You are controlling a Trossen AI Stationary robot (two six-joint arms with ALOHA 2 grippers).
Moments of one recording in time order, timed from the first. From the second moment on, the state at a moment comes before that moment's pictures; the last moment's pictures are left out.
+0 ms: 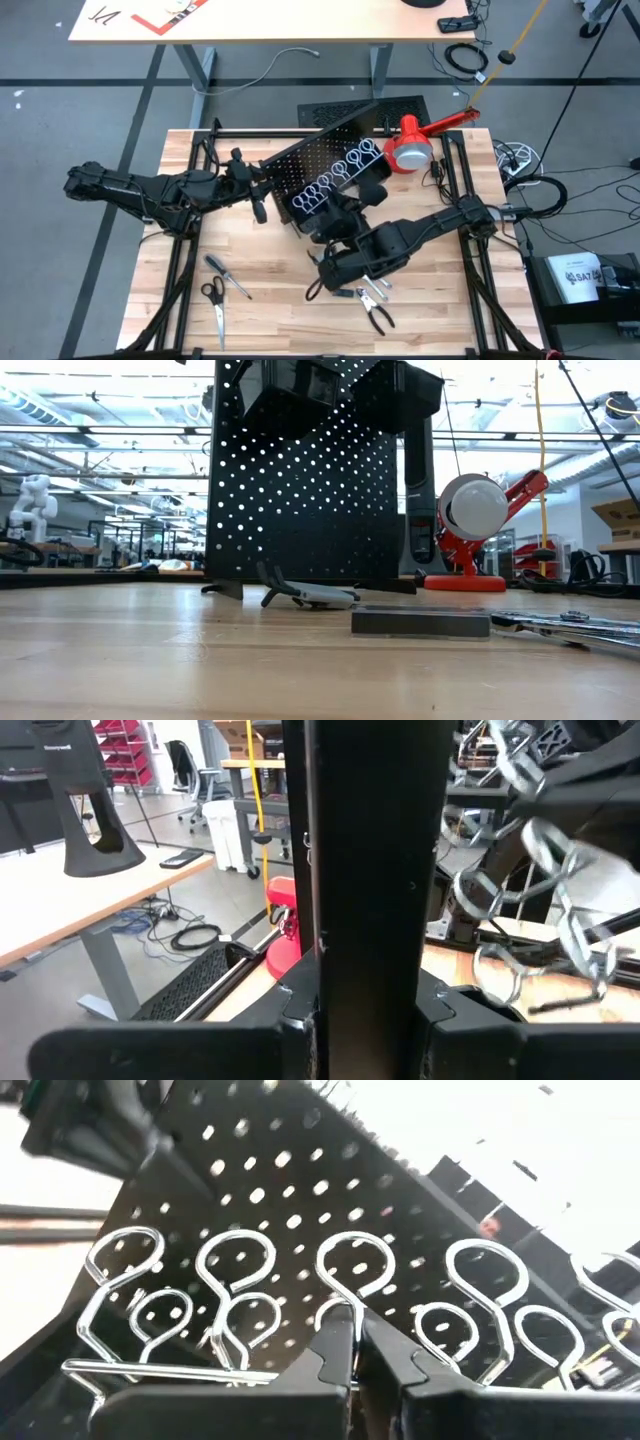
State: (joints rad) left arm -0.16 0.98 0.89 -0.08 -0.57 -0.05; right arm 0.41 2.07 2.30 -1.26 1.45 0.46
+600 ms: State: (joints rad) left arm -0.16 0.98 0.89 -0.08 -0.46 -0.01; right arm 0.51 2.03 2.30 -1.22 1.57 0.72
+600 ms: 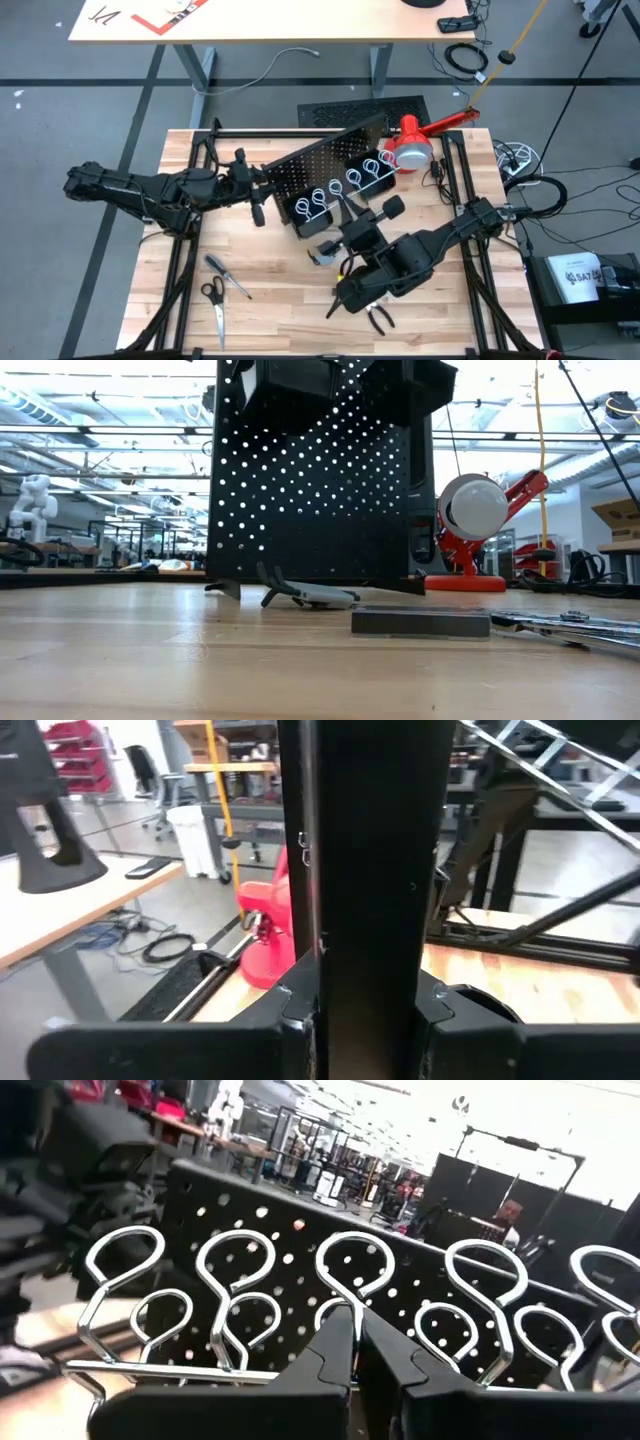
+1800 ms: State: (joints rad) left arm -0.16 0.98 0.89 -0.09 -0.36 -0.09; right arm 0.48 2.02 2.30 -0.49 1.57 -0.02
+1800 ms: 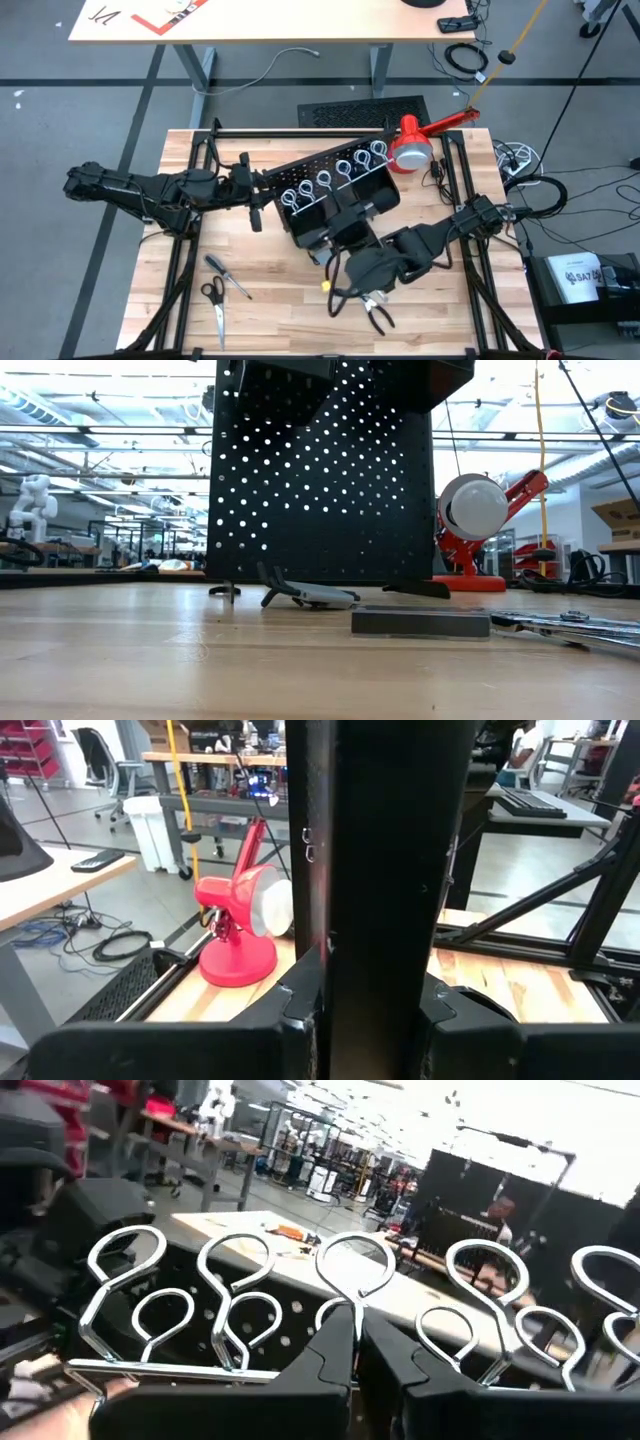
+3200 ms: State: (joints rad) left arm -0.16 0.98 0.89 -0.03 -0.39 -0.05; right arm 0.50 2.02 2.30 1.10 0.99 -1.80
